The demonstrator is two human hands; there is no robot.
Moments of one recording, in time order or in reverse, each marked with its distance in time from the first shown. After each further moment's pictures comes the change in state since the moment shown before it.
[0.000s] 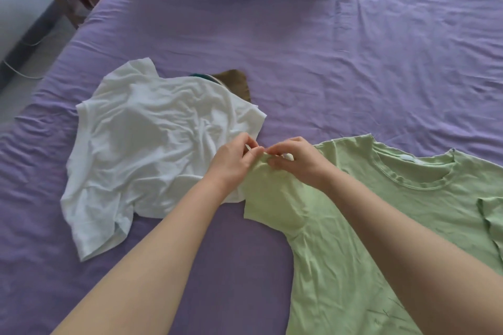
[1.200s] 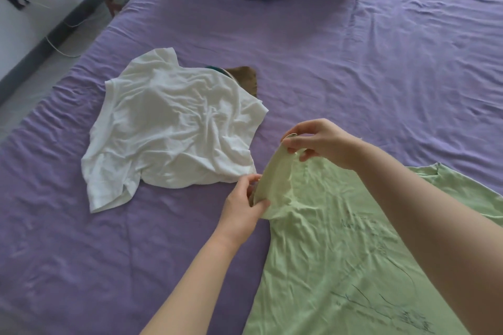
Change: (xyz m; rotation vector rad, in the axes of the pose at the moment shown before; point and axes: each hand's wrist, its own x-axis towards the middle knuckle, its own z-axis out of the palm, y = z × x) left_hand -0.122 0.022 0.068 -0.494 0.136 -0.189; right_hand -0.029 -0.024 -0.076 0.387 -0.238 0.144
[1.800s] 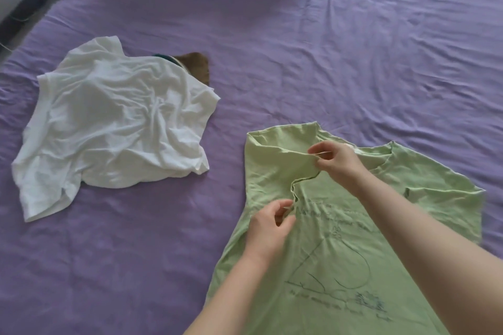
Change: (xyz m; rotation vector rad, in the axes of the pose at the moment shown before) left_hand -0.020 -0.023 0.148 0.159 -0.140 -0.061; right_hand -0.056 0.135 -0.072 -0.216 0.449 0.147
